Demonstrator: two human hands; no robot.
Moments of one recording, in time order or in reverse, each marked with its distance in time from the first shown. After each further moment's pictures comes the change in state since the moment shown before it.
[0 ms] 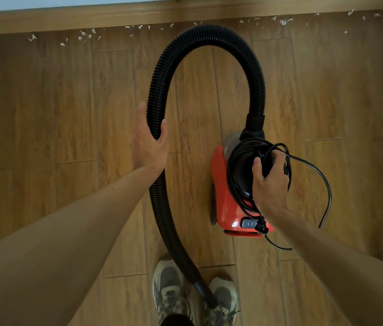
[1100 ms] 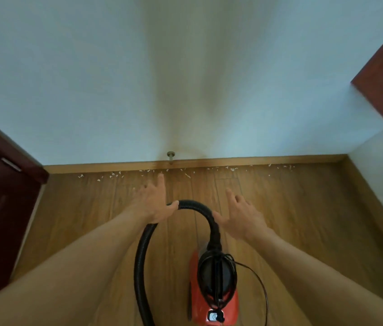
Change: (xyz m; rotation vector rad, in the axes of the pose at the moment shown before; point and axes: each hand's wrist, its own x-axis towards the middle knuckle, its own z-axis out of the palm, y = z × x) left_hand 0.067 0.292 -0.167 0.750 -0.525 0.125; right_hand 0.003 -0.301 -0.196 -0.756 -0.309 -0.372
